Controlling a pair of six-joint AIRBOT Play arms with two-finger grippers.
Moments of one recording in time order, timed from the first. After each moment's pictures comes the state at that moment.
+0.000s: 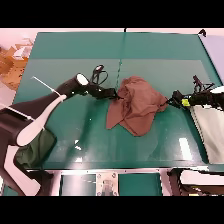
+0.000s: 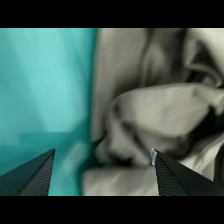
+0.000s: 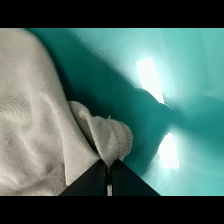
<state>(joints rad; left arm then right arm) -0.44 -1.84 1.42 0.72 -0.72 -1.22 -0.40 -1.45 0.97 -0.88 1.02 1.25</state>
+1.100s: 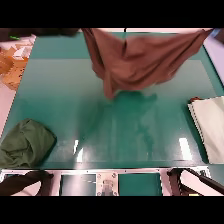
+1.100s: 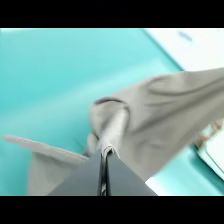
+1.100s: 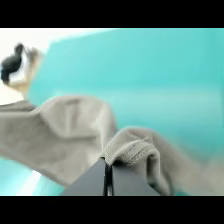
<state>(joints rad) -0.23 -1.16 1.70 0.94 -0.92 -1.30 -0.38 -1.10 1.69 -0.66 1.30 1.32</state>
